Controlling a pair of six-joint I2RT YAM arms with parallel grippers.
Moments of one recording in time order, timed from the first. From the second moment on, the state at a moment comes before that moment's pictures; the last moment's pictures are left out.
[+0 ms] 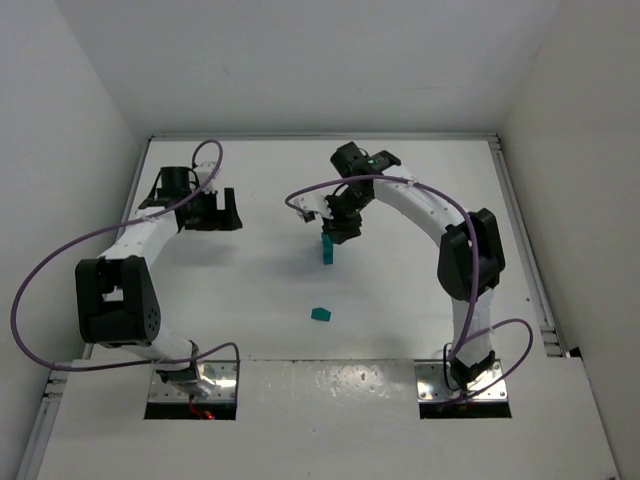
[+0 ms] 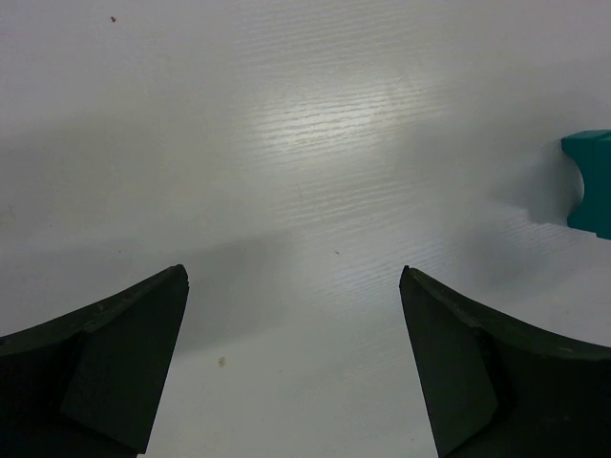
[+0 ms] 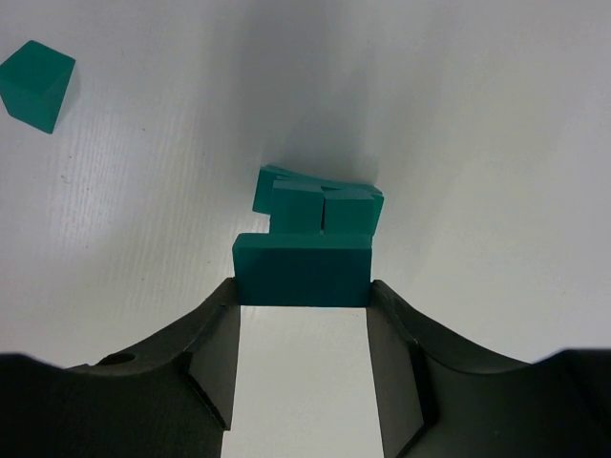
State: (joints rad) left arm 0.07 1.52 1.04 -0.40 0.36 0.02; right arm 0.57 1.99 1.73 -1.03 -0.49 -1.24
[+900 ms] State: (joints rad) left arm 0.09 1.56 1.04 -0.39 0.38 -0.02; right arm 0.58 2.06 1.75 -0.98 -0.47 -1.15
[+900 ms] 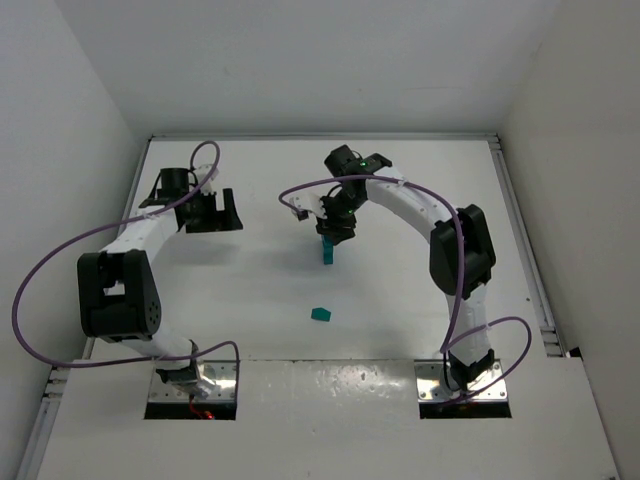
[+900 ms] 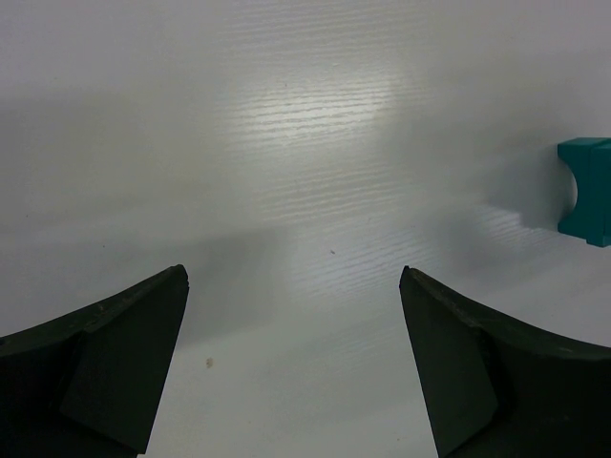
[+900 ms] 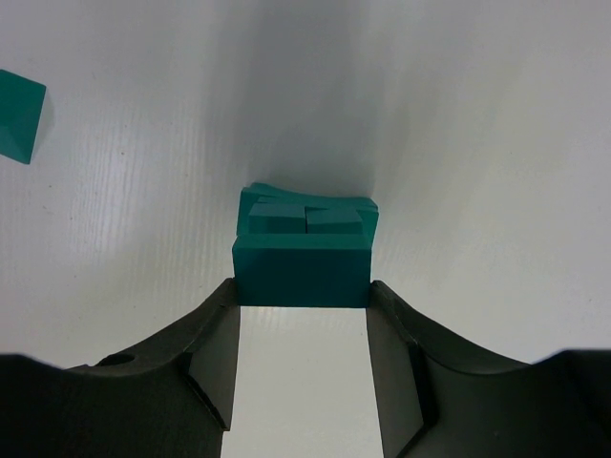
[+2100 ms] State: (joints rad) left arm 0.09 1.58 1.04 -0.37 0.36 -0.06; right arm 0.59 2.08 1.75 -0.96 -0.44 -1.13
